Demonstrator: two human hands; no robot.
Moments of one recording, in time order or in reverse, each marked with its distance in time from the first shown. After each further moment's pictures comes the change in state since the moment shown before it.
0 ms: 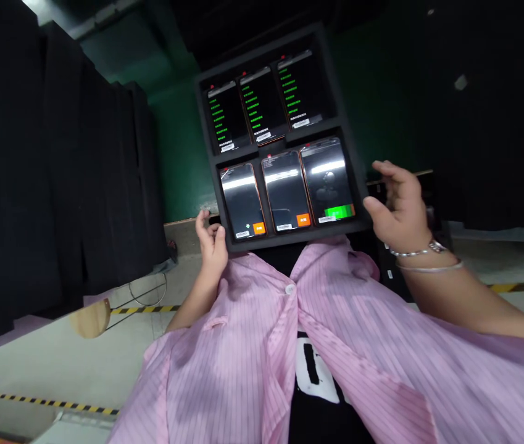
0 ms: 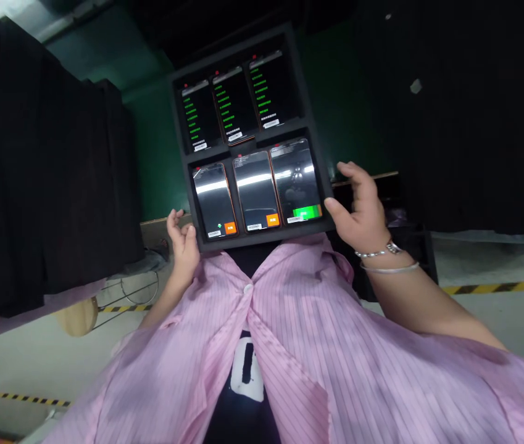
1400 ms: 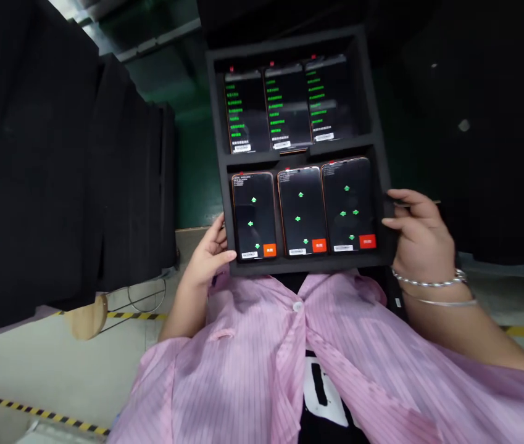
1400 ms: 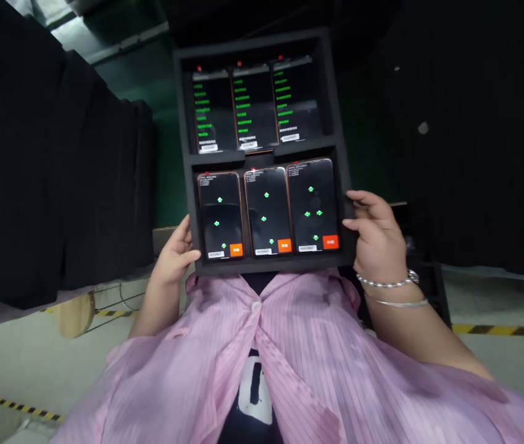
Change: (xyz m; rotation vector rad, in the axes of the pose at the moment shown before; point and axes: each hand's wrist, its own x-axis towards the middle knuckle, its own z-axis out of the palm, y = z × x) left_hand 0.026 0.049 -0.047 -0.636 -0.472 -0.257; right_hand 0.026 -0.061 0.013 0.604 0.377 0.676
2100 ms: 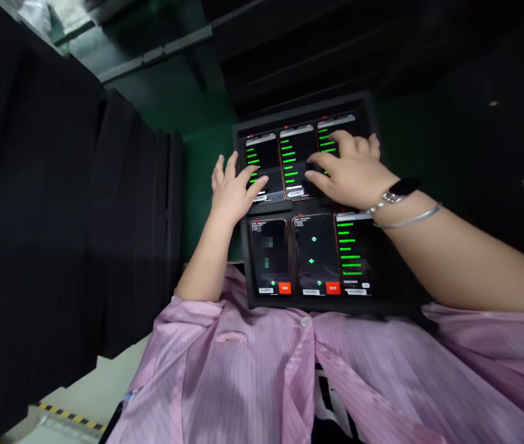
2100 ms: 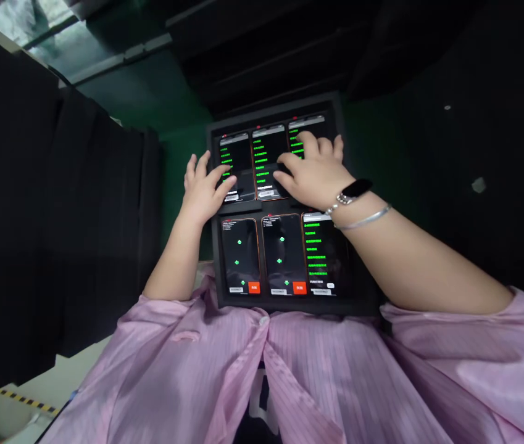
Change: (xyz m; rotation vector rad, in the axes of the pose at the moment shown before) left_hand 0.229 0.037 -0.019 1.267 0.239 0.264; right_hand 0.172 -0.008 0.164 -1.155 -0.563 -0.713
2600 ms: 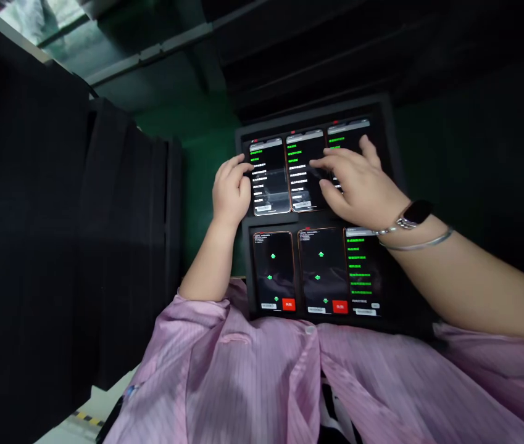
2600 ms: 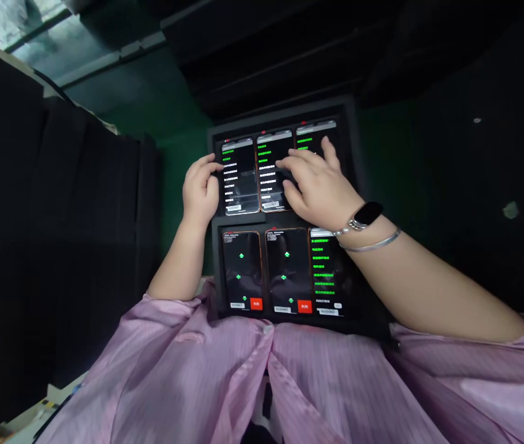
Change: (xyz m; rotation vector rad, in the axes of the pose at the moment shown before) left_hand 0.023 -0.028 0.013 -0.169 0.221 0.126; right_hand -0.005 -0.022 -0.015 0.139 0.028 -0.182
